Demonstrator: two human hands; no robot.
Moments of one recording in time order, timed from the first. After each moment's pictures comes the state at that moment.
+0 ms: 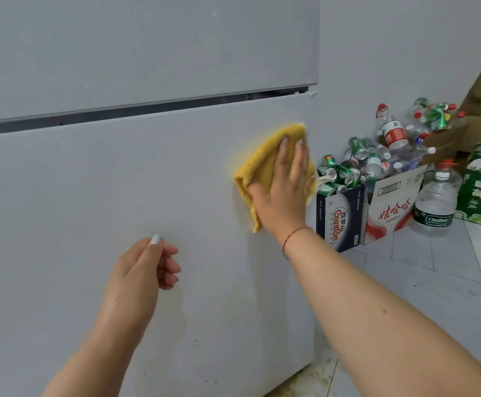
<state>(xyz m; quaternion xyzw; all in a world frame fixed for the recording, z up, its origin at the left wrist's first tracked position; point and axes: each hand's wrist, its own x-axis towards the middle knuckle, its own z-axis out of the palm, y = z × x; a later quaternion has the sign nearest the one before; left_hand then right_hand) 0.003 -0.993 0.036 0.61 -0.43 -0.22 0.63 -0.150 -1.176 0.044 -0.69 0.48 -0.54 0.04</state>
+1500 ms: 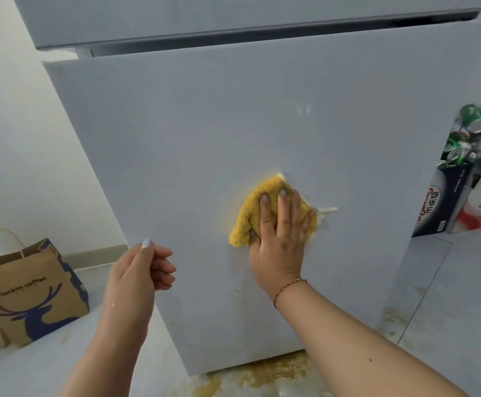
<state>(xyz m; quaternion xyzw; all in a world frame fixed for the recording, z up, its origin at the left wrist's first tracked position) 0.105 -0.862 -0.022 0.64 -0.26 -0.18 0.70 0.002 -1.048 -0.098 -0.75 0.36 -0.55 -0.10</state>
